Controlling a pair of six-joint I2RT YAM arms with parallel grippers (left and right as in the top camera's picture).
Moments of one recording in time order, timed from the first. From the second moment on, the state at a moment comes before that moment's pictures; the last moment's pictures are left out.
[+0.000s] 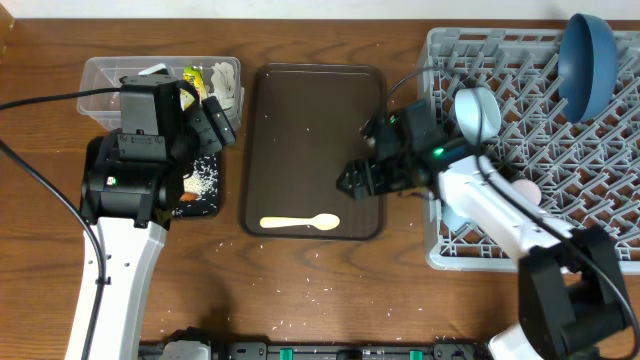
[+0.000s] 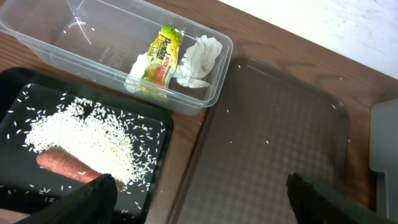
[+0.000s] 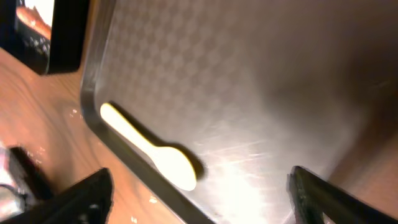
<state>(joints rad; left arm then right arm) -0.08 1.24 1.29 -0.83 -0.09 -0.44 0.44 1.73 1.10 -0.49 -0.52 0.27</state>
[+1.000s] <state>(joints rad) -0.08 1.24 1.29 -0.83 -0.09 -0.44 0.62 1.91 1.05 -0.39 -0.53 0.71</state>
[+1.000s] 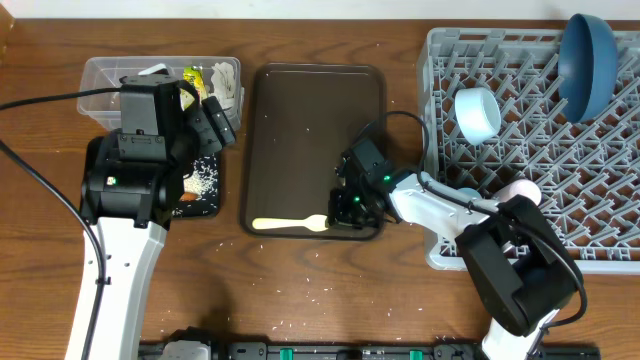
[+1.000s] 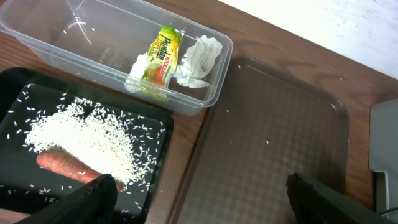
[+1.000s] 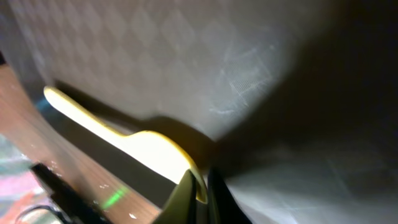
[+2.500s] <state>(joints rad) -0.08 1.24 1.29 -0.84 -0.09 -0.44 0.12 1.31 1.05 -0.59 0.24 0.78</state>
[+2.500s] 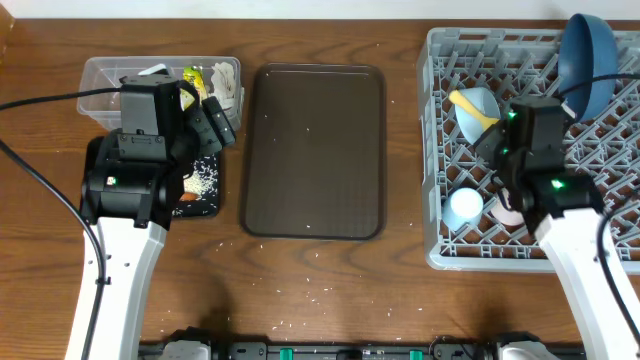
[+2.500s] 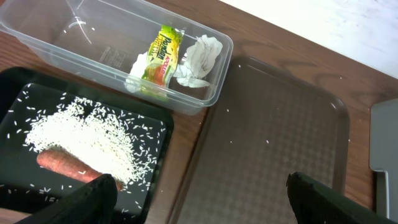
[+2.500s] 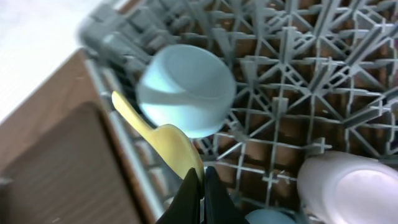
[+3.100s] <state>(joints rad) -0.08 1.24 1.29 -0.84 -0.09 -0.44 0.22 1.41 1.05 -0.48 0.20 0.66</state>
